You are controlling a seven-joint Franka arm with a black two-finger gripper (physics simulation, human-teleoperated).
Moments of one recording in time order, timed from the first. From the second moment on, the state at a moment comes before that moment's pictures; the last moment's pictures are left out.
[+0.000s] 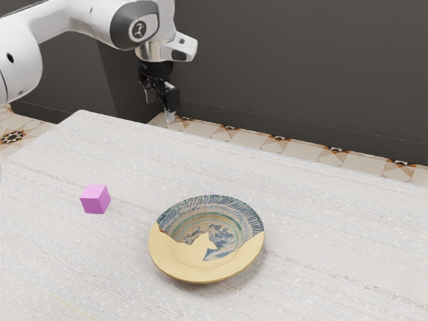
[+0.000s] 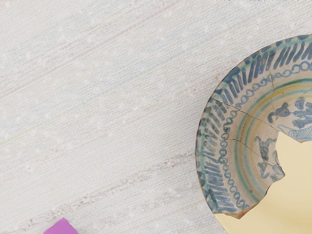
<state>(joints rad) -0.01 0.28 -0.14 -1.33 0.22 1.63 0.30</state>
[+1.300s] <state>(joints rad) 0.34 0.47 0.10 -1.80 -0.18 2.18 0.41</state>
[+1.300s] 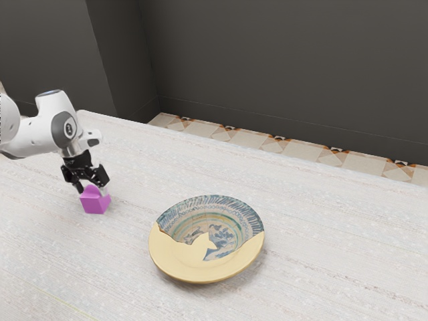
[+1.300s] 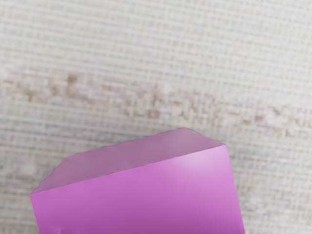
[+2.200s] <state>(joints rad) 0.34 0.49 0.08 -1.79 -0.19 2.24 0.43</state>
